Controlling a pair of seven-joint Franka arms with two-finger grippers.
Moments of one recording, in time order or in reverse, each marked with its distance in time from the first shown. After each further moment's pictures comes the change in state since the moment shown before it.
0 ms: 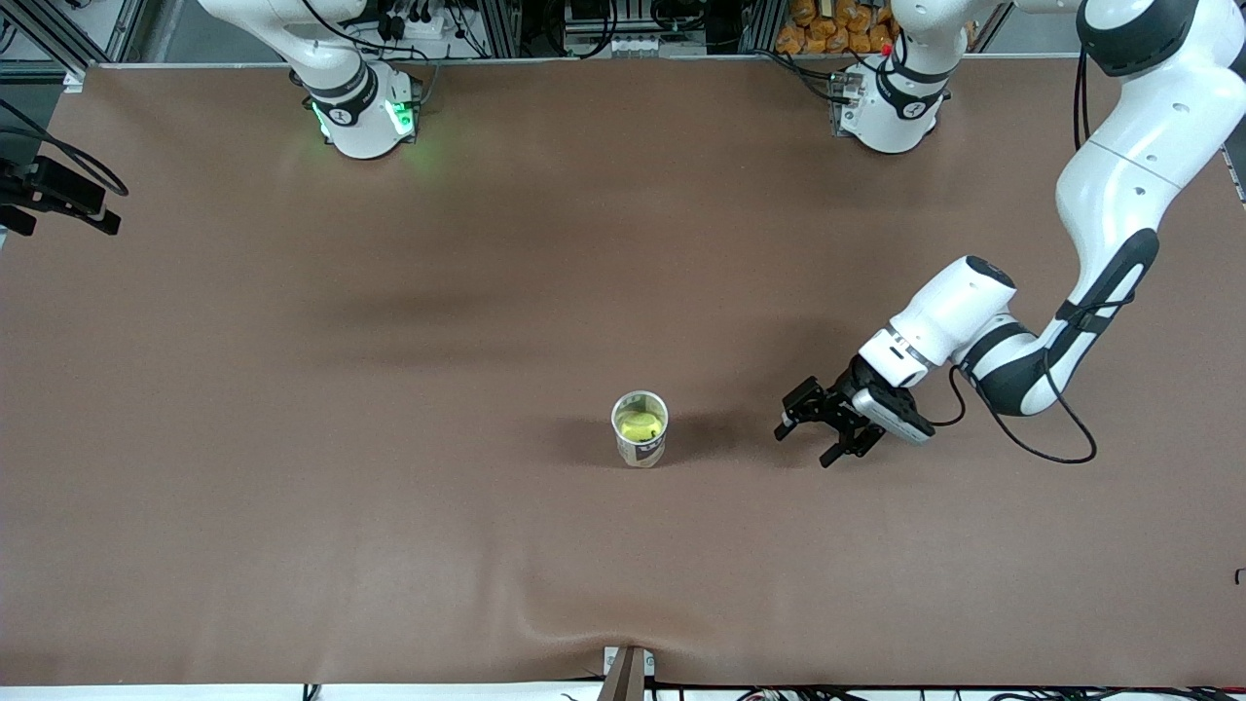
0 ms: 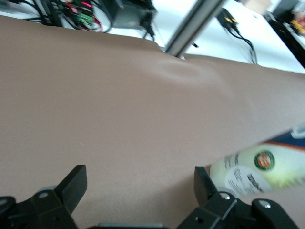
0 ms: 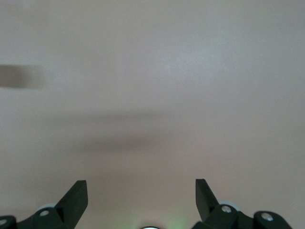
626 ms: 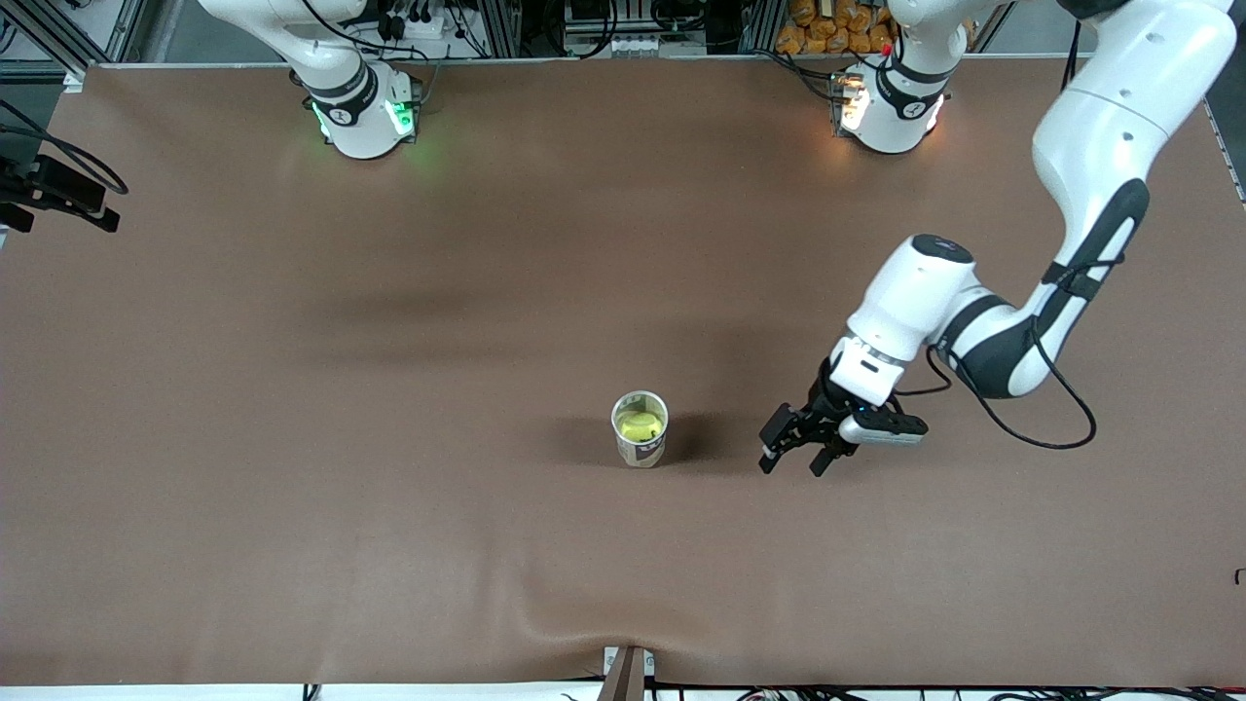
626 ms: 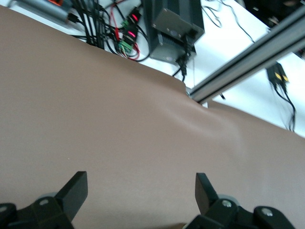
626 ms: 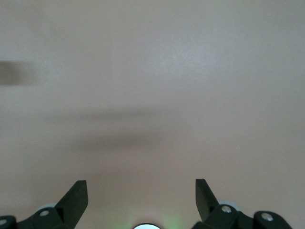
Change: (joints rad) left arm -0.175 -0.172 -0.014 0.039 -0.335 -0.324 -0.234; right arm 0.000 0.000 0.004 0.001 -0.022 -0.012 0.003
